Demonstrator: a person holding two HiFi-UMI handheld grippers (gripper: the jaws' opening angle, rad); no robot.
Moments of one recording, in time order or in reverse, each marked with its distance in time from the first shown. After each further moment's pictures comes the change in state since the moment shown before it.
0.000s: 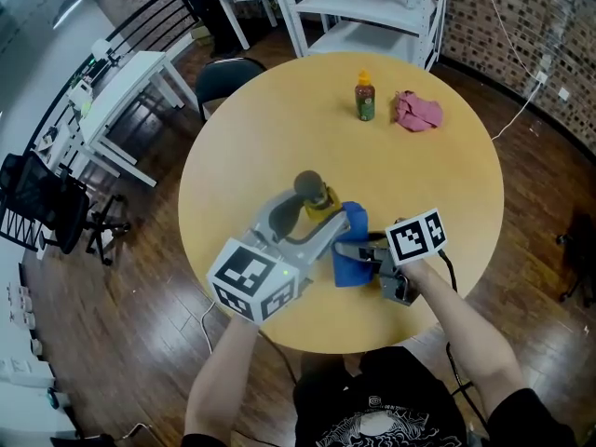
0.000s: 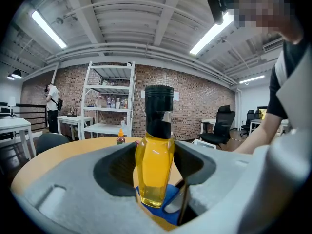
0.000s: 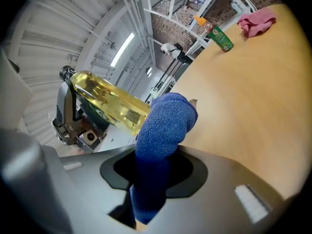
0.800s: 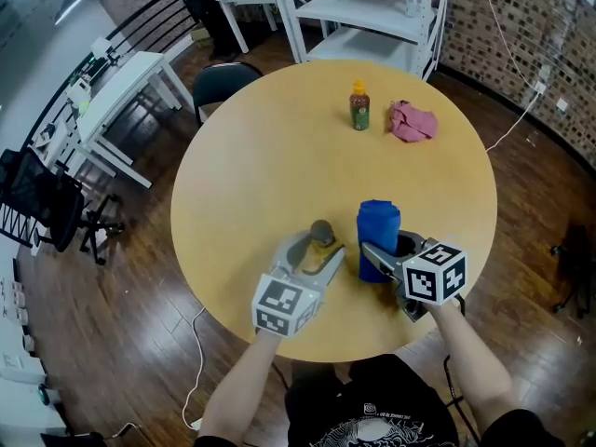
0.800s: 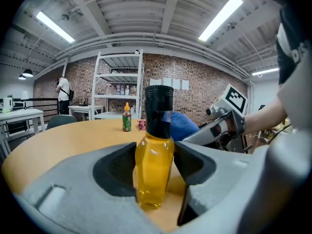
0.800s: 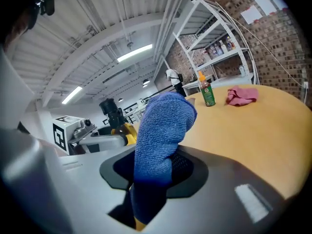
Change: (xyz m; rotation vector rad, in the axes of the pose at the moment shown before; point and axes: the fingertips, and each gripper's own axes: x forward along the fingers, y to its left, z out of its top) left arm 0.028 -0.008 -0.120 -0.041 0.105 0.122; right arm -0.084 -0.022 0.024 -0.377 -0.207 -0.373
